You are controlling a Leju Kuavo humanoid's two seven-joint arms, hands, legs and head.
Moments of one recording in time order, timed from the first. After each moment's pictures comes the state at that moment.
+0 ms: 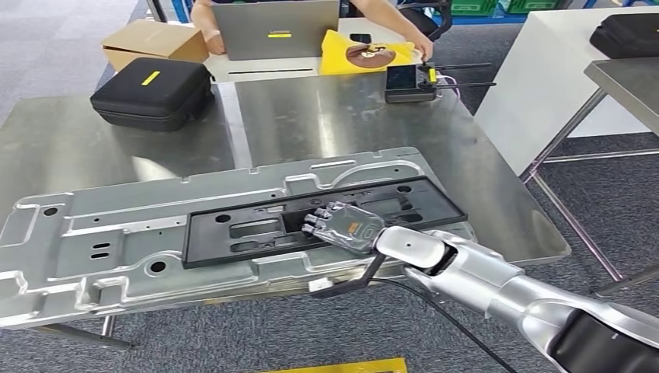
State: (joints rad) left arm -0.06 -0.22 0.52 -0.20 -1.53 0.12 0.11; right arm -0.82 -0.18 1.26 -0.95 1.18 -0.22 -0.18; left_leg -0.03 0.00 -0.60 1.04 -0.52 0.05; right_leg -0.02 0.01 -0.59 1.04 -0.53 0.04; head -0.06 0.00
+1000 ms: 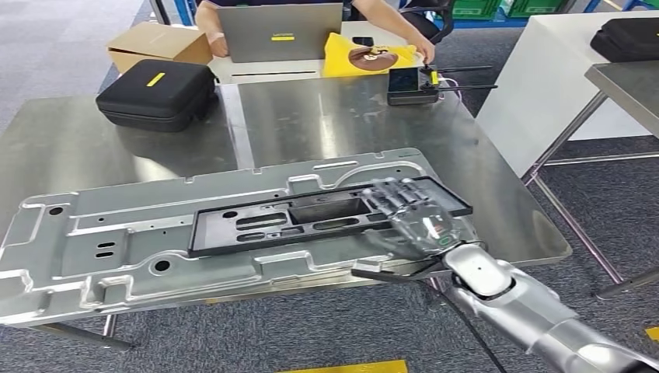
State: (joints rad) left arm -0.05 -0.22 0.55 -0.20 -1.50 0.13 0.13; right arm -0.50 -0.32 0.79 -1.15 1.25 -0.53 0.03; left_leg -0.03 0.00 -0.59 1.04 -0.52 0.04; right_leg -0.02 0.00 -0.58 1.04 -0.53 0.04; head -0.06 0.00
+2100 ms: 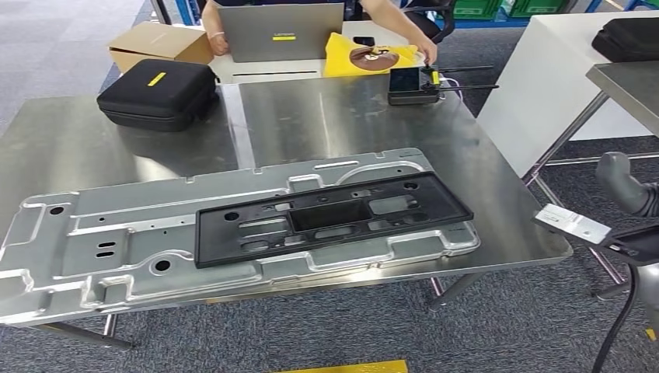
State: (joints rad) left arm -0.05 -0.22 0.60 -0.20 -1.48 0.14 0.14; right arm -0.32 -0.50 0.06 -1.94 1.11 -0.55 -0.12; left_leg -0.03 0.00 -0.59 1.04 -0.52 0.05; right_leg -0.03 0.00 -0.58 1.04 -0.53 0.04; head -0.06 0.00
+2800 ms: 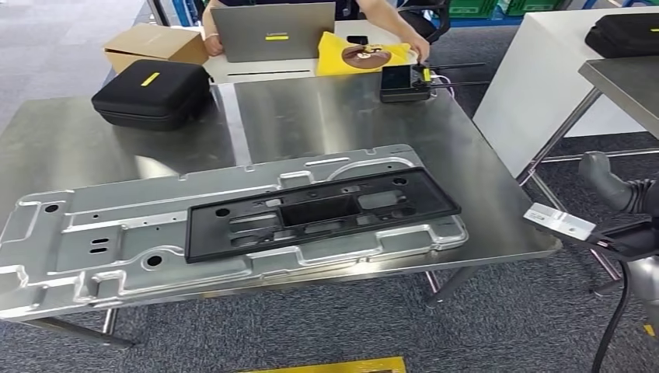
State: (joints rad) left arm -0.06 -0.22 0.61 -0.20 -1.47 0.12 0.14; right arm -0.33 -0.52 0.11 -1.91 1.13 -0.54 -0.12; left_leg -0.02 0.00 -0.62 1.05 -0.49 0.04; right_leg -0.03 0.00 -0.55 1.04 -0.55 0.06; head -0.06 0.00
